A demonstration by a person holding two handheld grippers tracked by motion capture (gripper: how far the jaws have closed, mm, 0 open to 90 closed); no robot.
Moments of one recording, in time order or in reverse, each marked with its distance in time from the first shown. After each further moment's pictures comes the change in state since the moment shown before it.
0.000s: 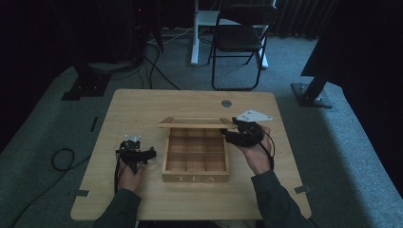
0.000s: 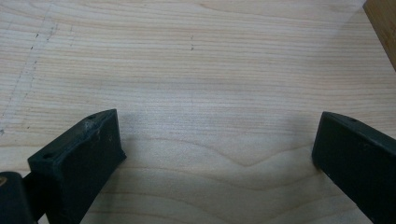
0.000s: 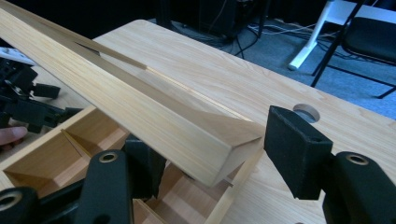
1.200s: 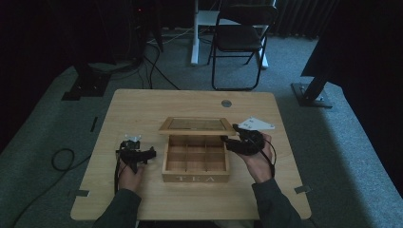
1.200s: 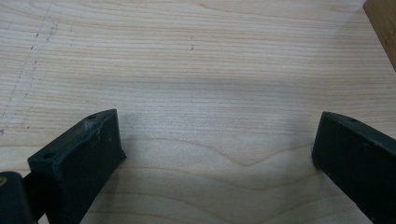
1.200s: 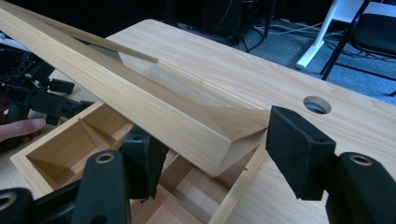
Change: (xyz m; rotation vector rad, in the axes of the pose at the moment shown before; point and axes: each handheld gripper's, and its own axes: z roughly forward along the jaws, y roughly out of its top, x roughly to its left) left arm 0.000 0.000 0.000 0.001 0.000 0.000; right arm 0.008 -0.018 -0.010 -0.015 0.026 0.019
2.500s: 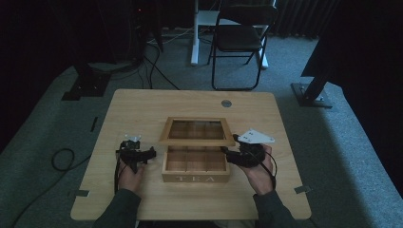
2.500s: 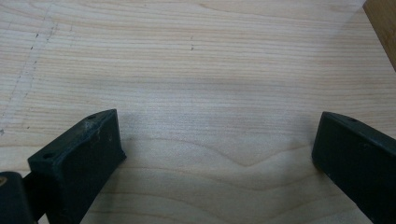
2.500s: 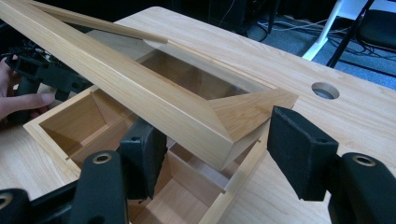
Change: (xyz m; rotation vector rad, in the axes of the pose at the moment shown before) left arm 0.000 0.000 0.000 0.001 0.001 0.001; right arm 0.014 -0.028 -0.009 0.011 0.005 -0.021
